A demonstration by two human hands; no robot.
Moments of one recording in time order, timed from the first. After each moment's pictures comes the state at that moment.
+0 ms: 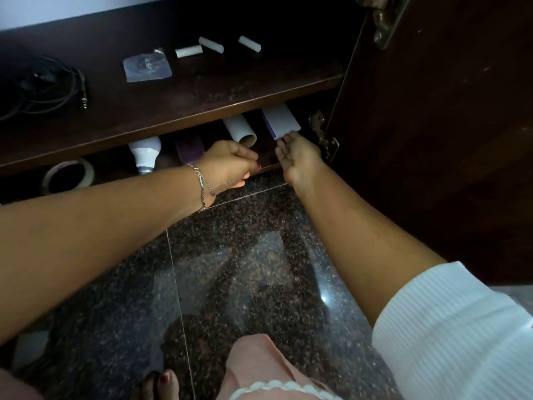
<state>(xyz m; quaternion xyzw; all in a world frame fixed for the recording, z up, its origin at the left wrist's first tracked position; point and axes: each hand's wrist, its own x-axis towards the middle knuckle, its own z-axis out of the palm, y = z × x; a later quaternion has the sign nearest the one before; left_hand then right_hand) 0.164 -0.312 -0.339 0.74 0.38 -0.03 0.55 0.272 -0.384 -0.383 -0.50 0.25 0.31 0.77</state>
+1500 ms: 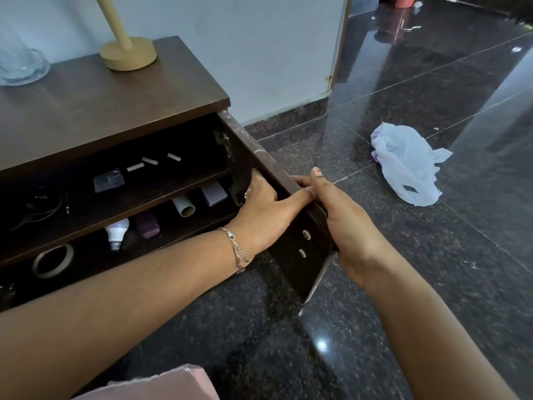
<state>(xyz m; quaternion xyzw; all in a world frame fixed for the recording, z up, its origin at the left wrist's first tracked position) 0.187 -0.541 -0.156 0.77 0.21 -0.02 0.60 0.211 -0.665 -0.150 -0.66 -0.09 0.29 0.69</state>
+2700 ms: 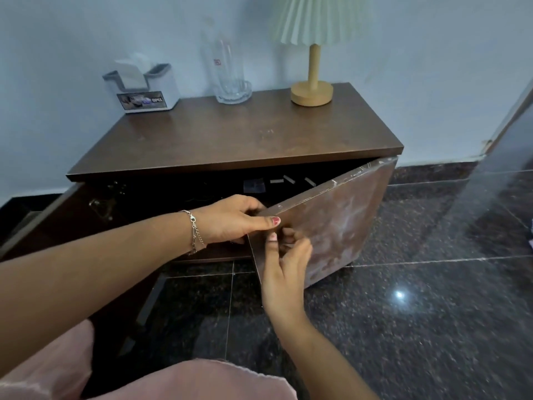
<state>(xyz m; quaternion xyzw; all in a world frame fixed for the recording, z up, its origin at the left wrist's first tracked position) 0.053 -0.344 -0.114 0.83 0.33 -0.07 0.45 0.082 -0.454 -0.218 -0.65 -0.23 0.18 0.70</state>
